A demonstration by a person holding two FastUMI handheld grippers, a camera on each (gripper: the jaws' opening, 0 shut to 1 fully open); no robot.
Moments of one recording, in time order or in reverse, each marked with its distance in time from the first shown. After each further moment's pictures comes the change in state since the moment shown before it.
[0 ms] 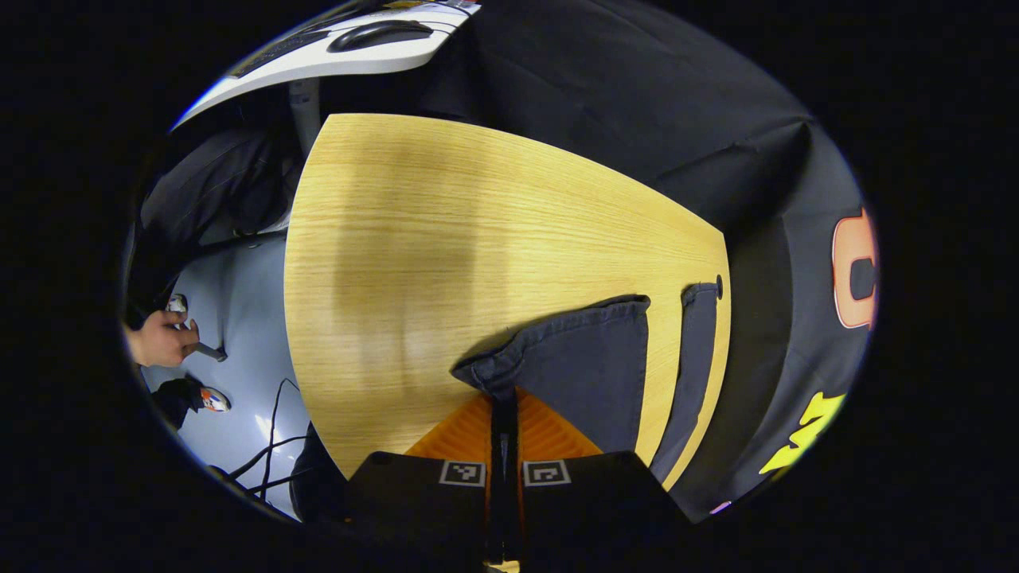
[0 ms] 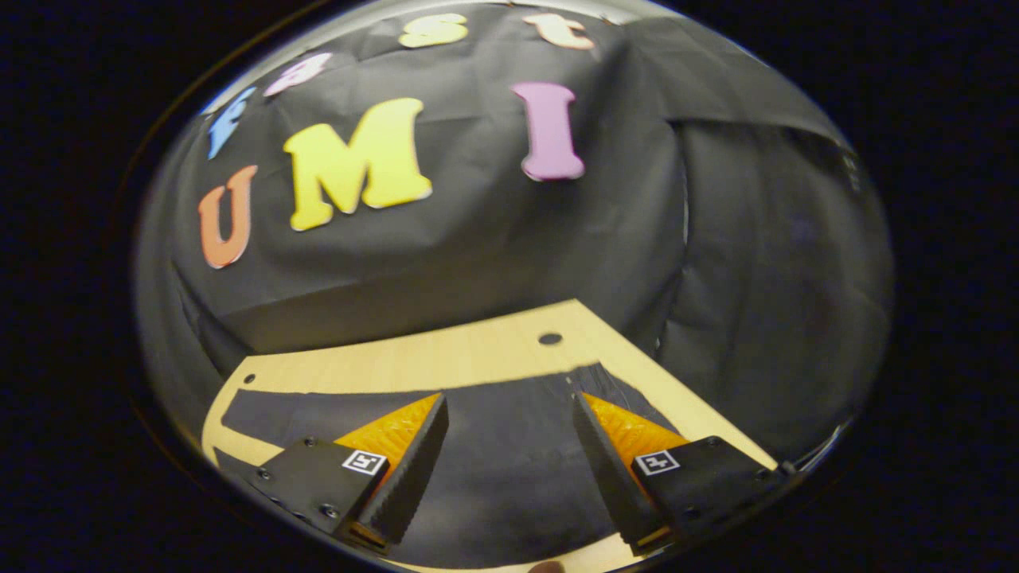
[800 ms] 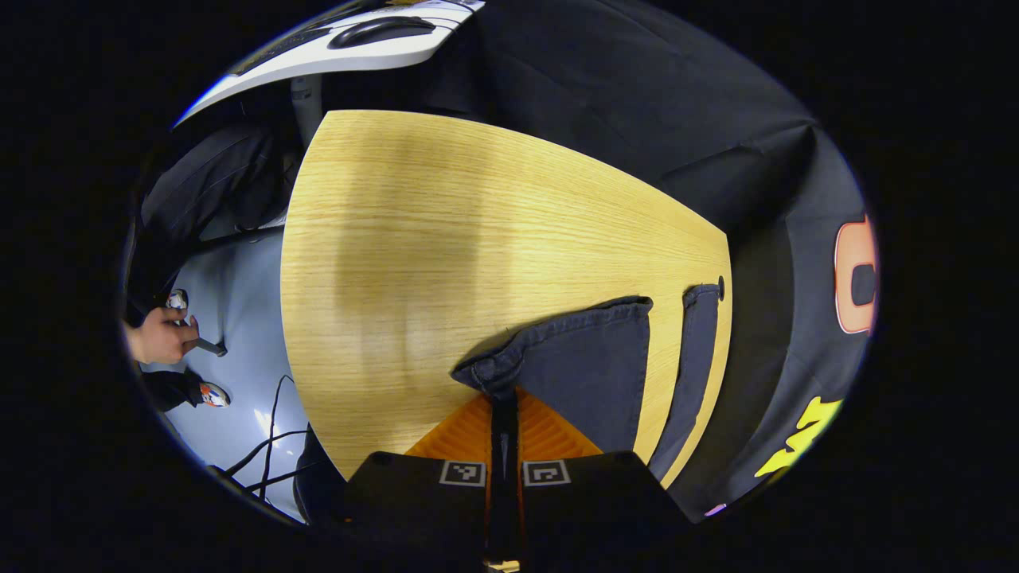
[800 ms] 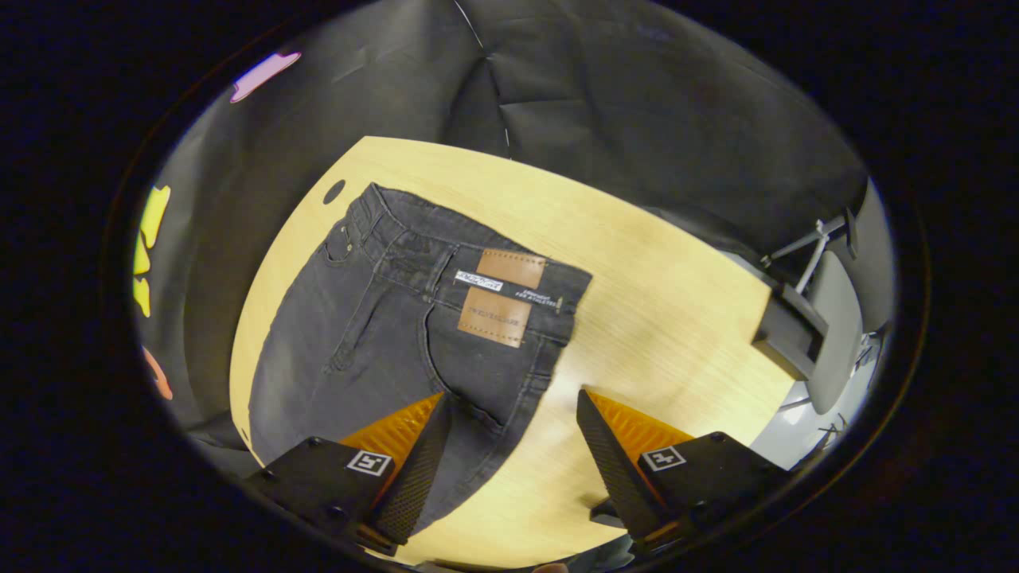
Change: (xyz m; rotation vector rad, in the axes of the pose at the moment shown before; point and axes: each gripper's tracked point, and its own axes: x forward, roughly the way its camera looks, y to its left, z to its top) left arm 0.001 -0.002 0.001 -0.018 0.012 0.004; right arm 0.026 -0.155 -0.137 0.453 0.598 -0.304
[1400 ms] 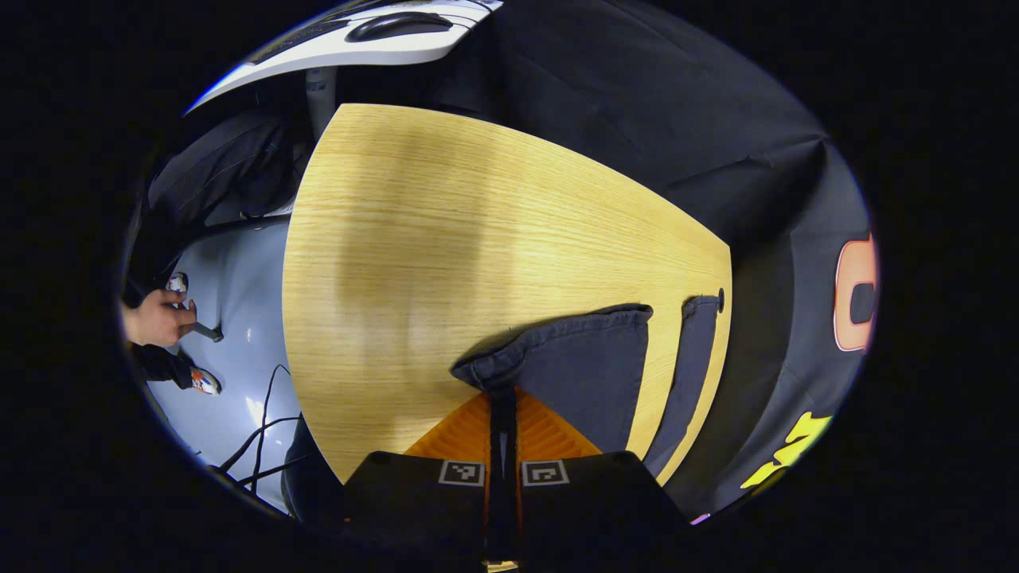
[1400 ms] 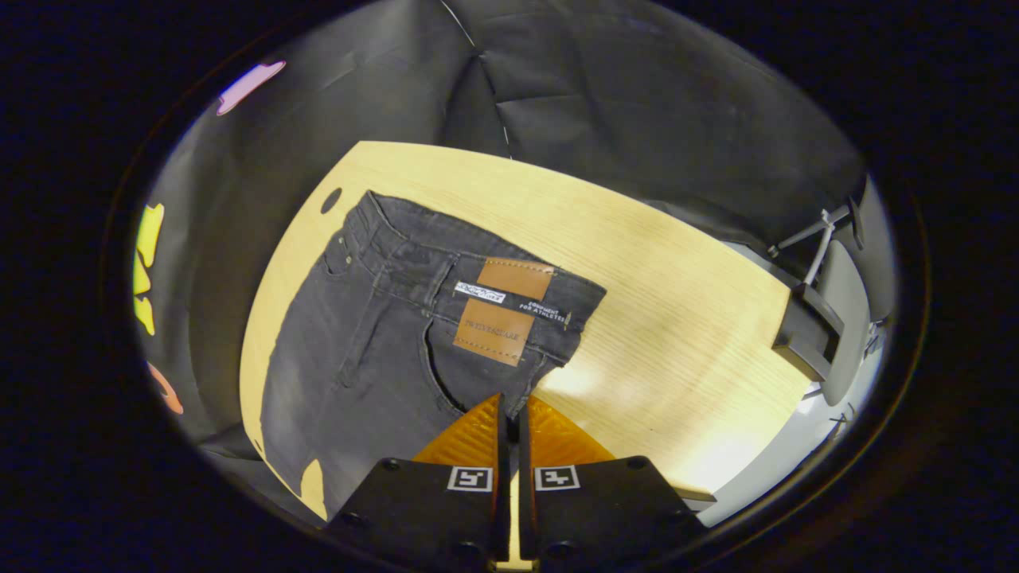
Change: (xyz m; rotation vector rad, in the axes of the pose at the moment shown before) left arm -0.005 -0.007 0.000 -0.061 -0.008 -0.005; right arm 0.000 0.011 0.013 0.061 -0.011 0.062
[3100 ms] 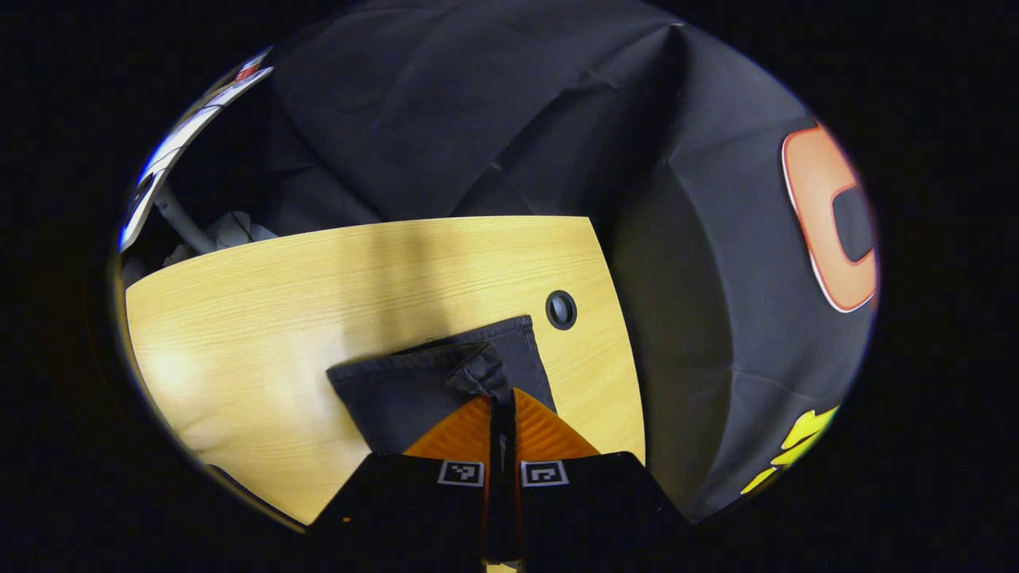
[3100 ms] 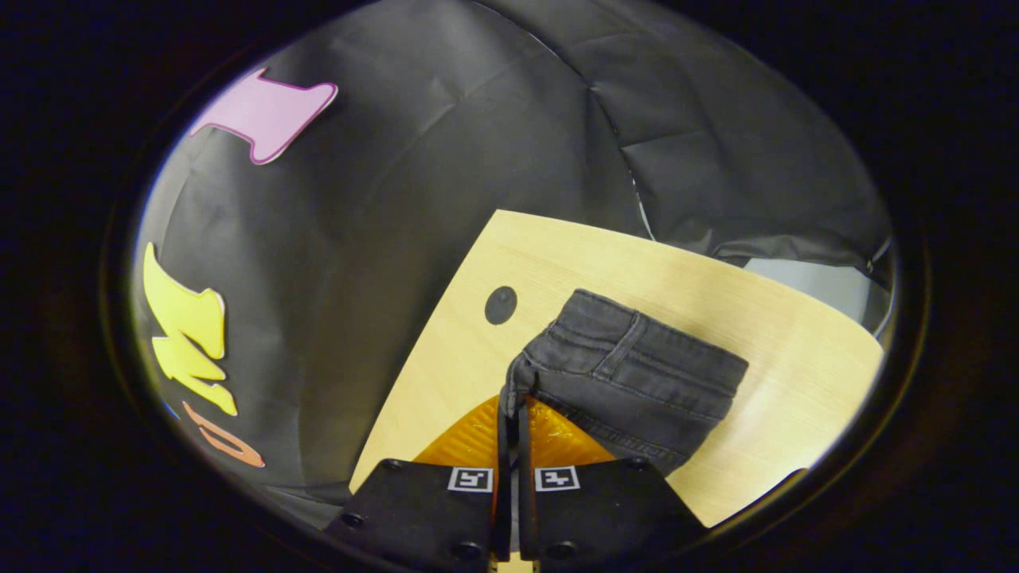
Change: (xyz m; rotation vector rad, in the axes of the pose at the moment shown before) left arm 0.095 -0.340 0.017 0.324 -0.072 -0.099; right arm 0.036 0.233 0.124 0.064 -0.117 0.371
